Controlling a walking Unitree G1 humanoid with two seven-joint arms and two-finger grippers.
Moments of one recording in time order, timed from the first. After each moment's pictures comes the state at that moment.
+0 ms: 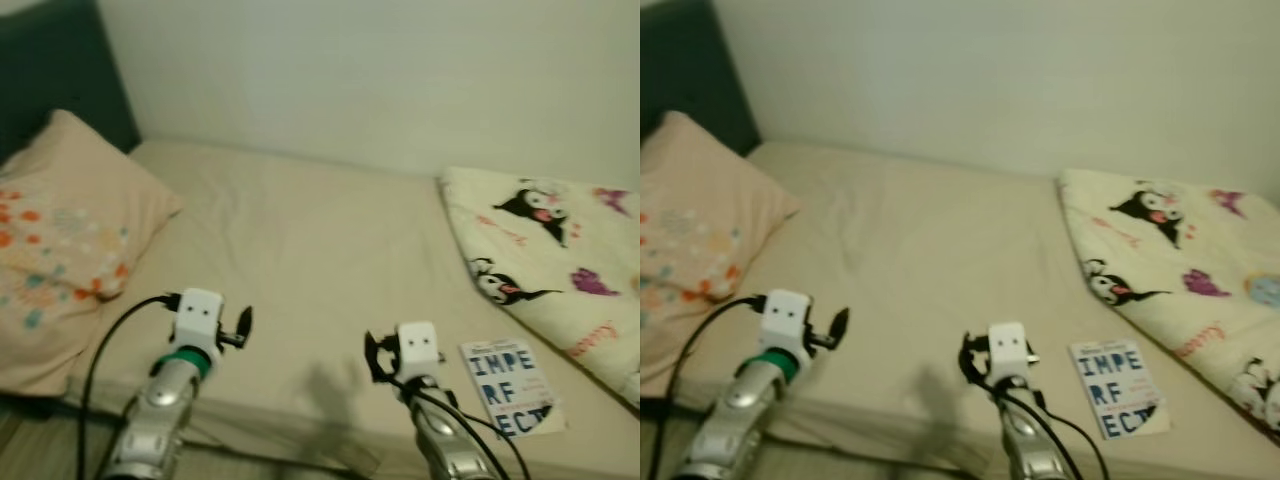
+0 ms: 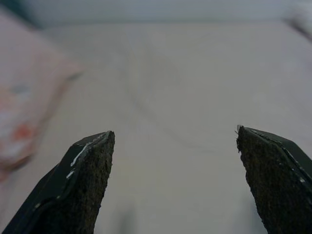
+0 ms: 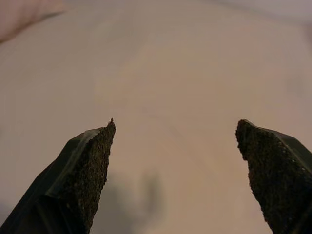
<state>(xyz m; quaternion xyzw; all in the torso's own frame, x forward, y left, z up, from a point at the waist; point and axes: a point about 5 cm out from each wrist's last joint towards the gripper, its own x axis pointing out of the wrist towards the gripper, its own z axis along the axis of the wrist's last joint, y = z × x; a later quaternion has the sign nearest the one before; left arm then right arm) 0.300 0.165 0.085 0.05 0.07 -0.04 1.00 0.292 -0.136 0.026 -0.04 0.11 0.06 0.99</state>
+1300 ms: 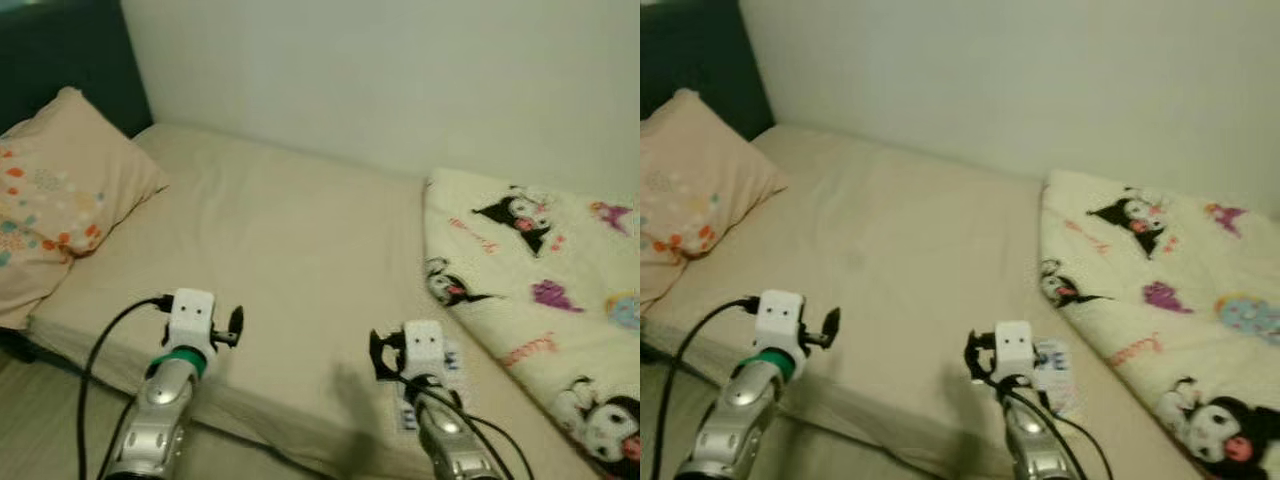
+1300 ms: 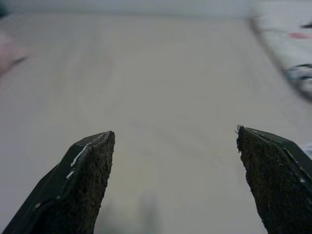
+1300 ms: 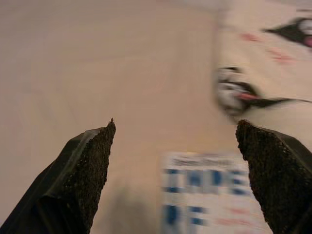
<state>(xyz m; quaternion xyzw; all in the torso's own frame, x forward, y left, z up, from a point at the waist) 0.300 0.163 0.078 0.05 0.09 -0.04 0.99 0.294 -0.150 0.028 -0.02 0.11 0.02 0.99</state>
